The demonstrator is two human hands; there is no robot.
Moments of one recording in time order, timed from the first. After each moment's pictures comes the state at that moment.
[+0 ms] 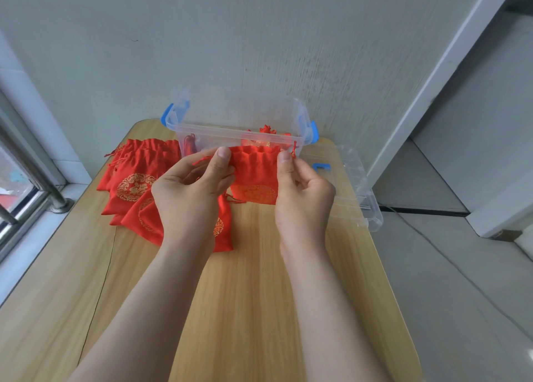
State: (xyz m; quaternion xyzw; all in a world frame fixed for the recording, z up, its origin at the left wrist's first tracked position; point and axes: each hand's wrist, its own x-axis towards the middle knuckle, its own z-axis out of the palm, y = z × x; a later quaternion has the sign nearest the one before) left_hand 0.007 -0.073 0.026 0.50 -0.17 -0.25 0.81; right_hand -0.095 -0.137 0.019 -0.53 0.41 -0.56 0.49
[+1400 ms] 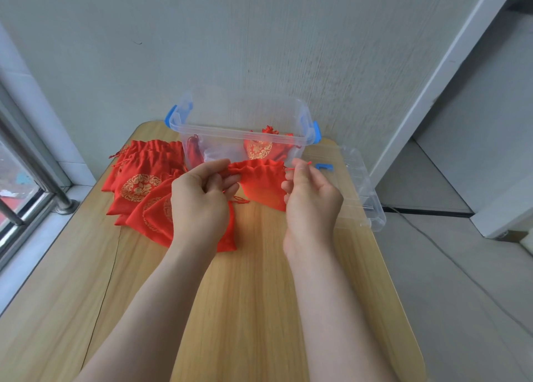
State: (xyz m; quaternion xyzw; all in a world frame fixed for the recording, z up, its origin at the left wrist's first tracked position) left_hand 0.014 -0.079 0.007 0.62 -0.24 -0.23 0.71; right_hand -0.097 -0.135 0.029 -0.40 0.48 -0.55 0.56
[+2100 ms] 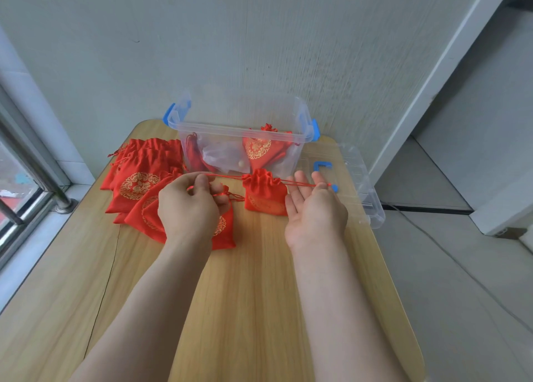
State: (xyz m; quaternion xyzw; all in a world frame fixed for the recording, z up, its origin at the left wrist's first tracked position) left_hand 0.019 -0.076 0.001 0.67 -0.12 -0.23 0.69; right_hand -0.108 -0.139 0.036 -0.14 0.48 -0.54 0.68
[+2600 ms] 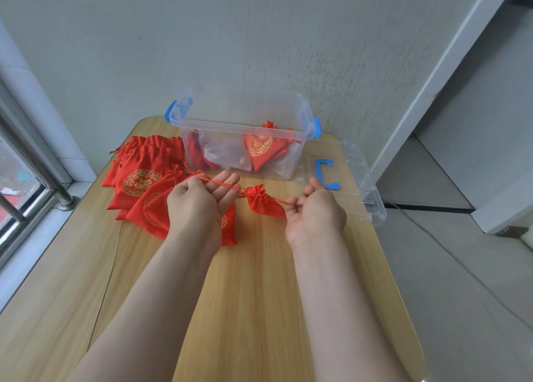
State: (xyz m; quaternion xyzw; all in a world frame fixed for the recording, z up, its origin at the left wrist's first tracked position) left_hand 0.010 -0.081 0.012 0.47 0.02 -0.36 0.81; right_hand -0.107 -0.142 0.032 -0.08 0.52 -0.51 0.68
